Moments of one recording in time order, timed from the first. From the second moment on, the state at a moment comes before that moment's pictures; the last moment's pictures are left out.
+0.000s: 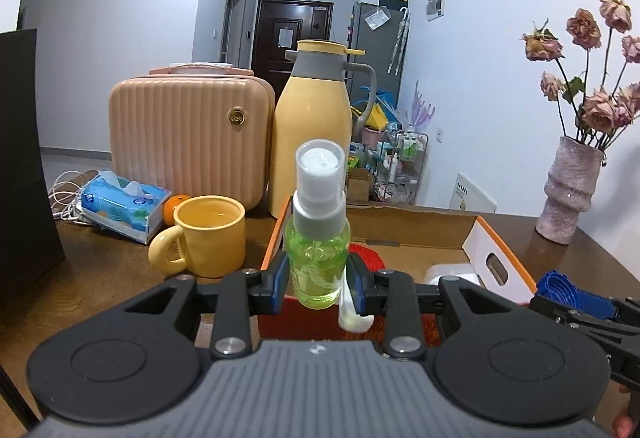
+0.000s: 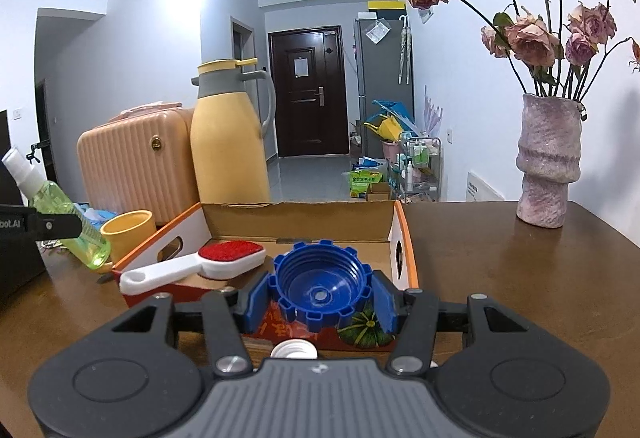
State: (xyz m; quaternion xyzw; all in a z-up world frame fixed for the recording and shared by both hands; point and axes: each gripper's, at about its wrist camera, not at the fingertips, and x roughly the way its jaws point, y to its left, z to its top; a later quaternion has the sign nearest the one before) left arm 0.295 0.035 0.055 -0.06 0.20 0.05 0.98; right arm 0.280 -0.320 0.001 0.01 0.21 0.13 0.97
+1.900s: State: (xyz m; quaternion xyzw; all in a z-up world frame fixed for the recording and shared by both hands) left arm 0.463 0.035 0.015 -0.06 0.25 0.08 0.96; right arm 0.430 -0.299 -0.030 0.01 0.26 0.08 0.96
